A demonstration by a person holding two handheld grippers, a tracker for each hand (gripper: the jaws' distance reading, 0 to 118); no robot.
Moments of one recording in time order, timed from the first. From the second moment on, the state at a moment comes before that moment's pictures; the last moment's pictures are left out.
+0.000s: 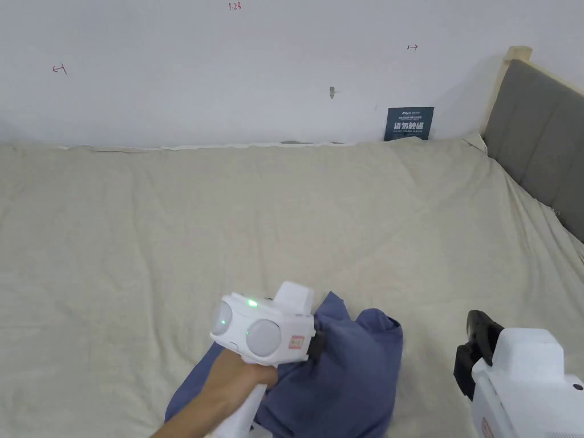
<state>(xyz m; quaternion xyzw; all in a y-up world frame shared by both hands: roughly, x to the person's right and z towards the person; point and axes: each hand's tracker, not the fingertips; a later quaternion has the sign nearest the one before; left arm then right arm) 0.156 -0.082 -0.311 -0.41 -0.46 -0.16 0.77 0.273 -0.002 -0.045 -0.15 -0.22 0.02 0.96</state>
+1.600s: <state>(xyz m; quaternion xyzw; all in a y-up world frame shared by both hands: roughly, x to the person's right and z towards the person) -0.044 -0.075 -0.331 -0.42 -0.25 -0.01 0.87 0.243 0.027 -0.072 -0.10 -0.21 0.03 0.97</state>
